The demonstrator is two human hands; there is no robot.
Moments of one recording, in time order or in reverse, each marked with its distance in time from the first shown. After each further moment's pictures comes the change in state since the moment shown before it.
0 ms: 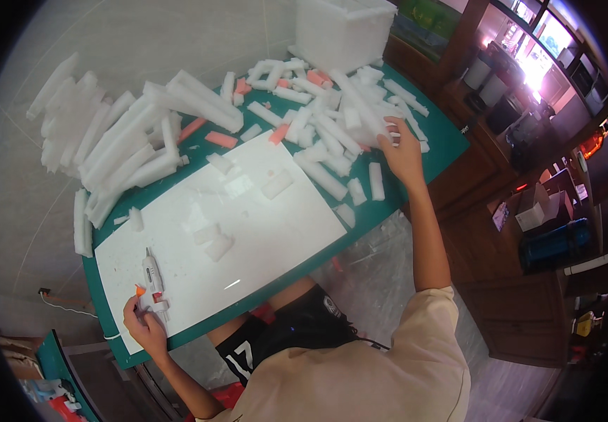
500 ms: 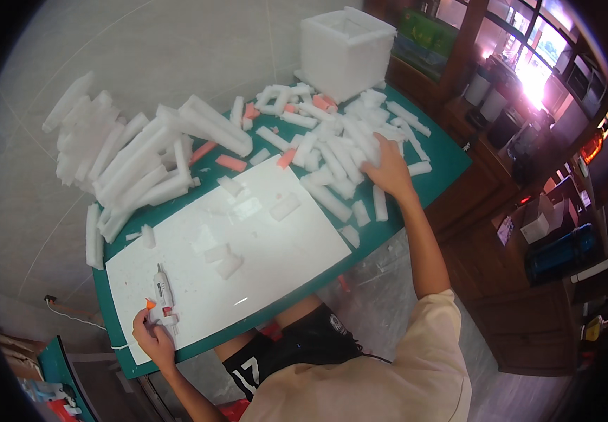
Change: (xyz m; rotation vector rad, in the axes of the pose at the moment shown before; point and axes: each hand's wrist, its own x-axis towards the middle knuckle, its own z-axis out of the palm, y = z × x) left_hand 0.002 0.001 0.000 -0.017 -0.008 0.032; right_hand 0.016 0.002 0.022 -0.296 -0.172 -0.037
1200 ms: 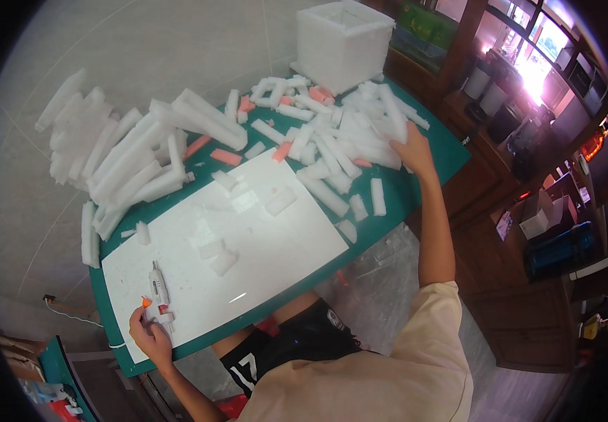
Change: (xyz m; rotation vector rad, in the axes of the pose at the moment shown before) left_hand 0.000 0.003 0.000 0.029 0.003 0.005; right_hand 0.025 0.043 -0.041 0.088 0.044 0.102
